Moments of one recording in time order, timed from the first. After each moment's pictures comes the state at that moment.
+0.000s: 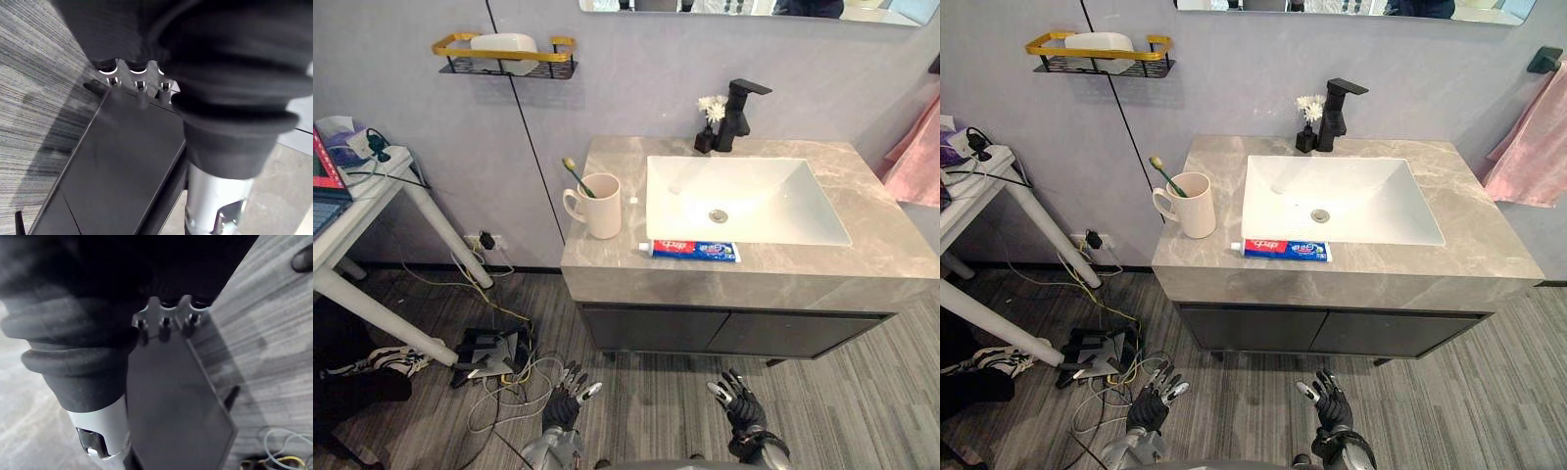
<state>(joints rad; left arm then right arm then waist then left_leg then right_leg) 0.39 0.04 -0.09 0.37 -0.51 -0.13 -0.11 0.30 0.00 -0.02 0.51 0.47 -0.11 0.09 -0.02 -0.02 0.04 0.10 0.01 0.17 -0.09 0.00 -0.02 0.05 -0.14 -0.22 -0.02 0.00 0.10</state>
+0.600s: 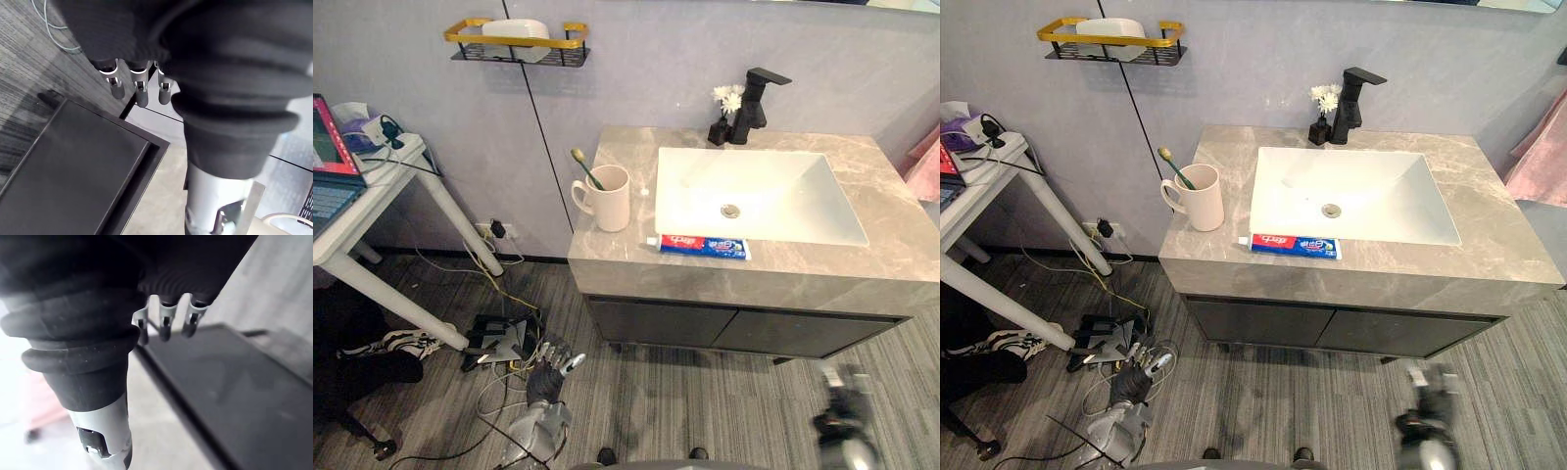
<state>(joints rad) 0.31 0.04 0.01 0.28 -0.51 -0.14 -0.06 0.22 -0.15 -0.79 0.19 0.54 -0.19 -0.07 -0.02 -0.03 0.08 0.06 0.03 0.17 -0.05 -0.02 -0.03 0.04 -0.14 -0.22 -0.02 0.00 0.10</state>
